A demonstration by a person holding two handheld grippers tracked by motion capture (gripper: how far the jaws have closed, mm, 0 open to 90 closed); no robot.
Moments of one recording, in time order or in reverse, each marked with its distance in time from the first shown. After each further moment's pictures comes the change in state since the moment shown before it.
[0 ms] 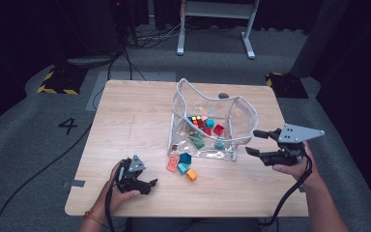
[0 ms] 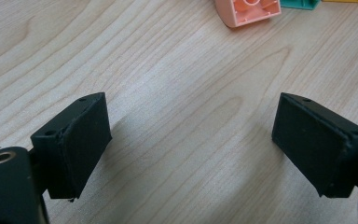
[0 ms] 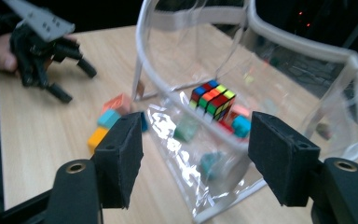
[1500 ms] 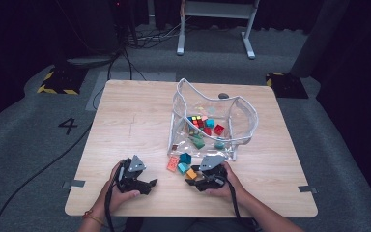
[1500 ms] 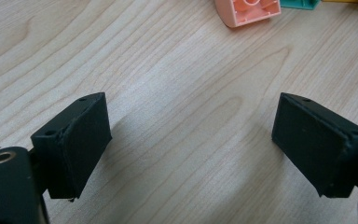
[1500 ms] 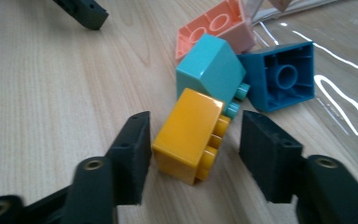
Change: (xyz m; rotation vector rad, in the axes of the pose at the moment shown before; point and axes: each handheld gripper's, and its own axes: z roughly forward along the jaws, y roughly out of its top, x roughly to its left) left arm 0.000 0.000 0.000 0.000 0.000 0.001; right arm 0.096 -0.067 0.193 0.201 0.198 0.024
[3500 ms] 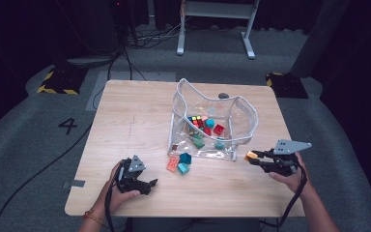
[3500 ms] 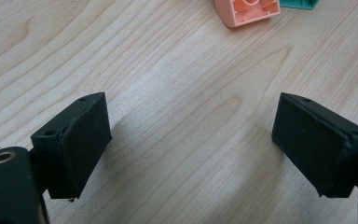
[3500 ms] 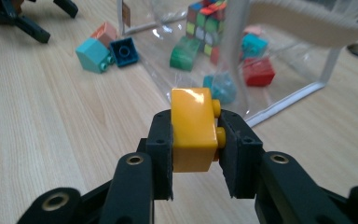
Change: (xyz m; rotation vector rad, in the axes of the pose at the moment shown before) left arm 0.000 0.000 0.000 -0.001 -0.002 0.002; right arm -0.078 -0.048 -0.184 -0.110 -0.157 0.074
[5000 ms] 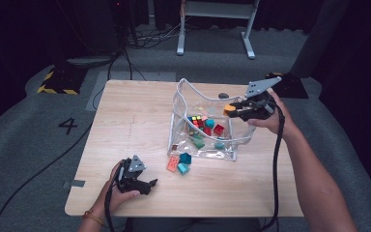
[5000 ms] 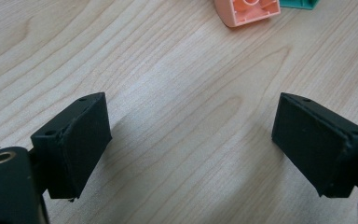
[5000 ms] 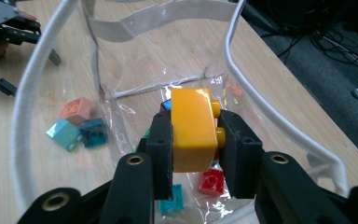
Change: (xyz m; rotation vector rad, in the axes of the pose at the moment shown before) left arm 0.000 0.000 0.000 0.000 0.000 0.000; right arm -0.045 0.173 0.044 0.131 0.054 -0.189
